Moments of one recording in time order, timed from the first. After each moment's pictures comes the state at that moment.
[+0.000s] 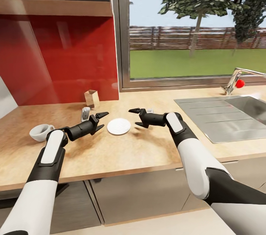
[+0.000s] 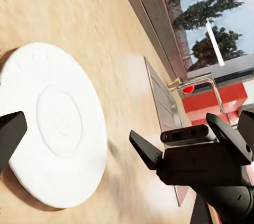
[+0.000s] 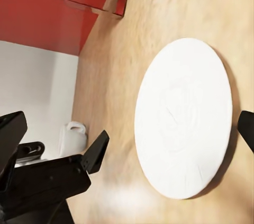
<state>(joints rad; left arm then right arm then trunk) -0.74 0.02 0.16 -1.24 1.18 0.94 0.05 -1.14 0.17 -0.22 -0.56 -0.67 0.99 0.28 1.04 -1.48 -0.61</state>
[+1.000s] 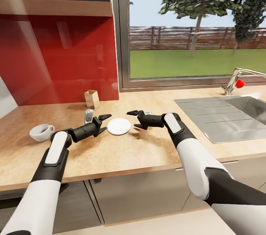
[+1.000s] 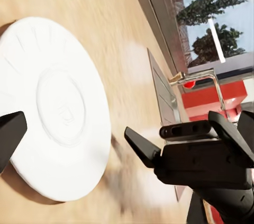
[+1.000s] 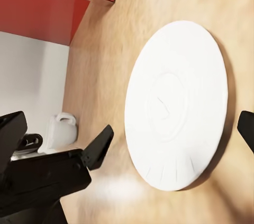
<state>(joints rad) -0.74 0.00 0.15 -1.20 1.18 0.94 0.05 -1.15 0.17 -0.18 -0.54 -0.67 0.99 0.28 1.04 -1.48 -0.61</state>
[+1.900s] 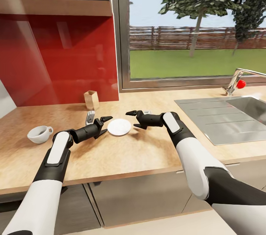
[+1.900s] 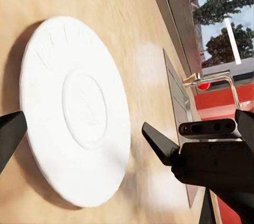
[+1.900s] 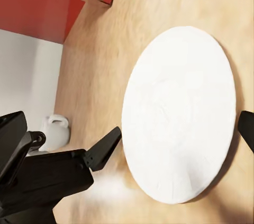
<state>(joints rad) -0.74 -0.01 0.15 -1.19 1.17 0.93 0.11 -1.15 0.17 -0.13 -0.54 -0.67 0.98 0.28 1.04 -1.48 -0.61</state>
